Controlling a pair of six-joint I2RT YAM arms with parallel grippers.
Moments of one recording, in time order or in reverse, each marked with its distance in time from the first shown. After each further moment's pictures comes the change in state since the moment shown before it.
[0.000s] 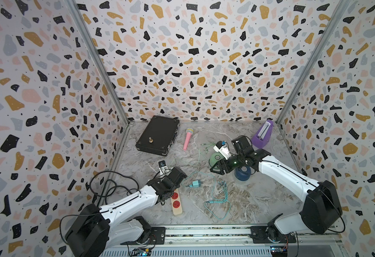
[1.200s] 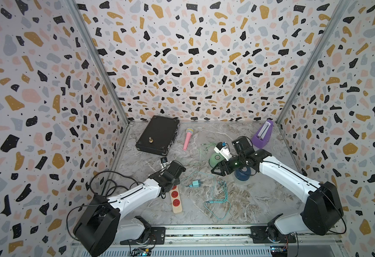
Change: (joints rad) left arm 0.128 0.077 0.001 0.072 0.153 0.119; right arm 0.000 -0.001 -0.008 -0.031 0.011 -0.023
